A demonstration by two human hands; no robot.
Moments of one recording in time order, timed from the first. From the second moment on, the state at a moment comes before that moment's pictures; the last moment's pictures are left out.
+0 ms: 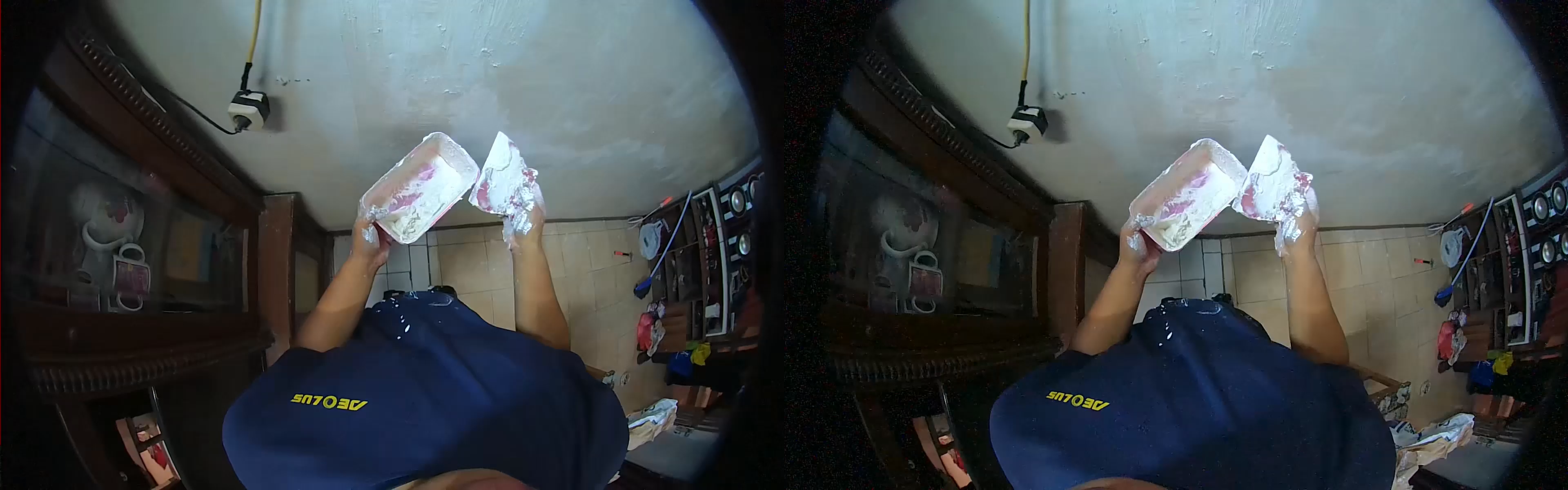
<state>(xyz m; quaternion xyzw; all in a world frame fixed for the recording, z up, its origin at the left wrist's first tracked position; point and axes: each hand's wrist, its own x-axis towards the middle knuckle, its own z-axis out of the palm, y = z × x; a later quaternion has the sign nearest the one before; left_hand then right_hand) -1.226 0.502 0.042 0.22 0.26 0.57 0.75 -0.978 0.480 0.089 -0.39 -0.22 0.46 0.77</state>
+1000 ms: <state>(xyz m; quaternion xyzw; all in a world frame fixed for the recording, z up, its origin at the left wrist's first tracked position) -1.215 0.565 -0.074 0.09 0.35 0.54 0.75 -0.921 0.519 -0.019 -0.62 -0.65 0.34 0.28</state>
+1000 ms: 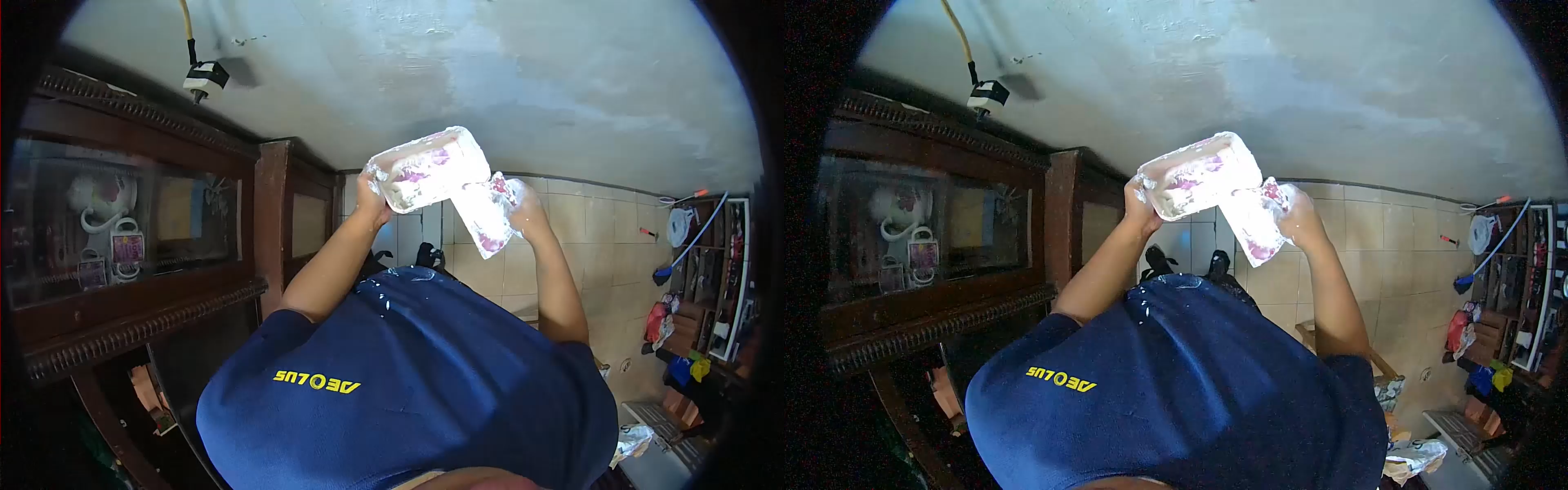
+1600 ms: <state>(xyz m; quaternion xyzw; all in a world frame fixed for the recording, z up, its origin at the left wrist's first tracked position) -1.235 0.542 -0.070 0.21 0.44 0.54 0.69 -0.963 0.545 -0.023 -0.64 -0.44 0.40 0.48</state>
